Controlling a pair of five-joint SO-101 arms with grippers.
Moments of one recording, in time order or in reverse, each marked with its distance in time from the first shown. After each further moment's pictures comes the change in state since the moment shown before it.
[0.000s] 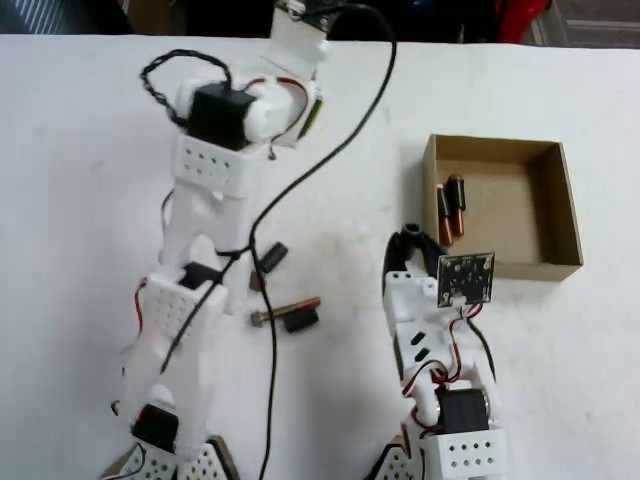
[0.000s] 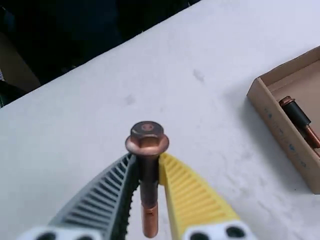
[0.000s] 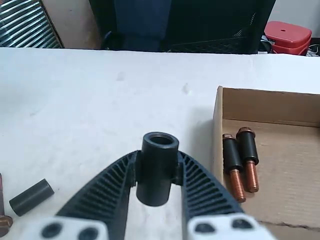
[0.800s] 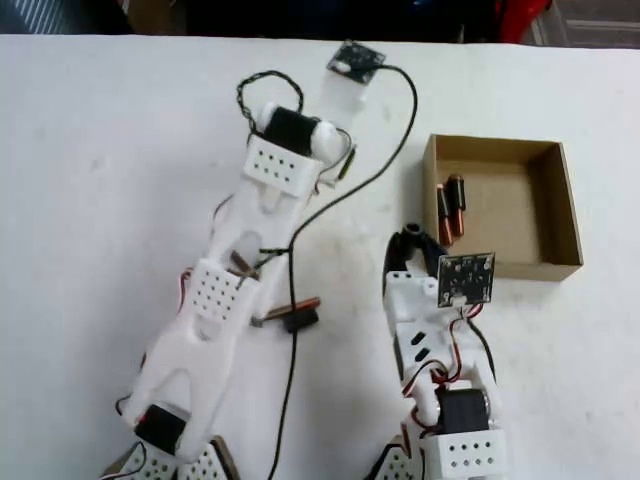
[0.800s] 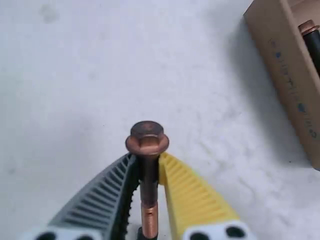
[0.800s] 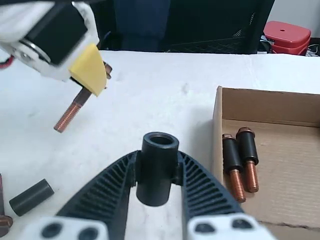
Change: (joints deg) left arm 4.7 21.3 -2.5 0.0 6.5; right arm 0.0 0.0 0.0 0.0 0.0
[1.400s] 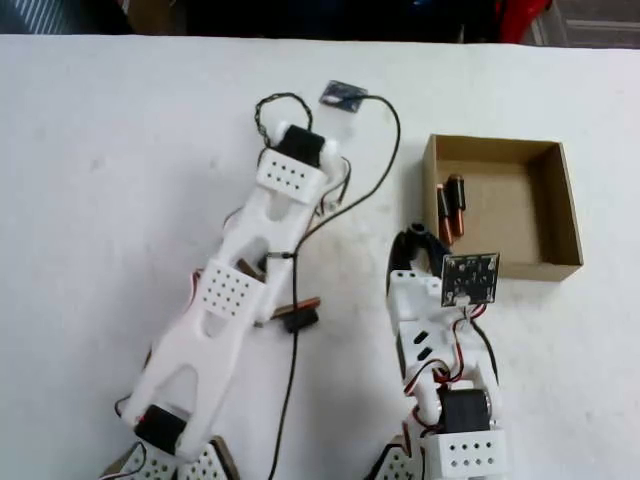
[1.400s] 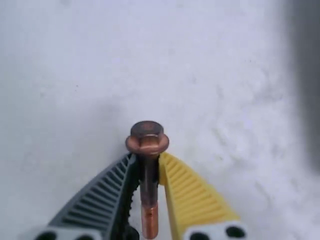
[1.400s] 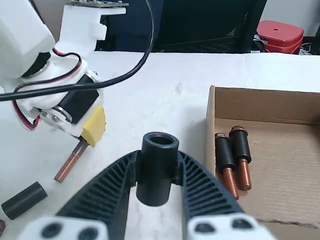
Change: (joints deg) left arm -0.3 12.7 0.4 0.0 8.8; right arm 1.5 0.0 0.0 0.0 0.0
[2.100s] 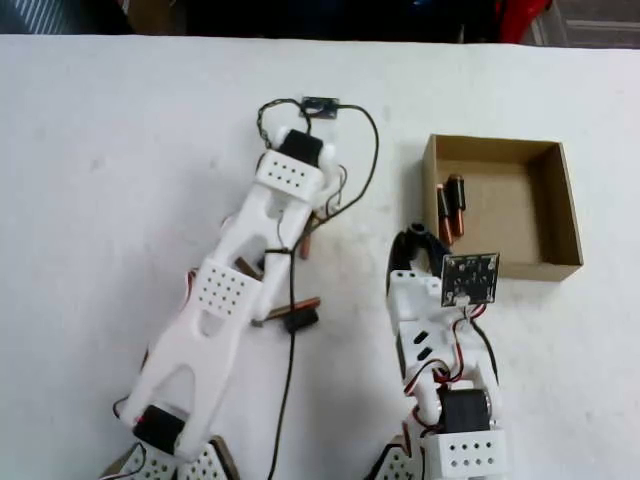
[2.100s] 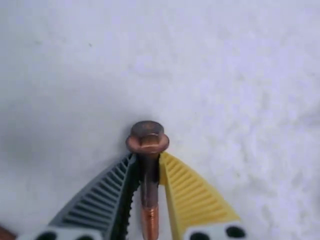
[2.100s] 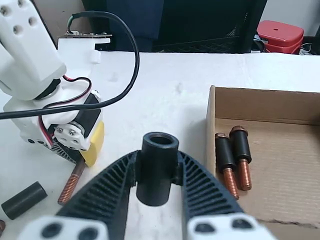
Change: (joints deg) left arm -1.3 -0.4 11.9 -3.9 15.2; right arm 0.0 0.0 0.0 0.0 0.0
